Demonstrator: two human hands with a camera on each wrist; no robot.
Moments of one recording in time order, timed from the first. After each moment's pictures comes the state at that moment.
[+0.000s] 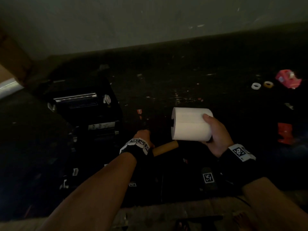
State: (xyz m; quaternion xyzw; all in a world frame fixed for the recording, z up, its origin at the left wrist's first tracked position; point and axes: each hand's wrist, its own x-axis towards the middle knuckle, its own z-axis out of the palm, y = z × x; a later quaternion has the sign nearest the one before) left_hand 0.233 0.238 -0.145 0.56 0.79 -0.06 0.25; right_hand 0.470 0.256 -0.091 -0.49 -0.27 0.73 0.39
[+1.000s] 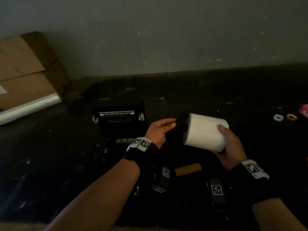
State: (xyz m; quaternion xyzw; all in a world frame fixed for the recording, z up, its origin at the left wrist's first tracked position) left_hand 0.215 0.220 -0.038 0.31 0.51 0.59 0.55; right_hand 0.416 0.238 -0.032 -0.47 -0.28 0.70 0.46
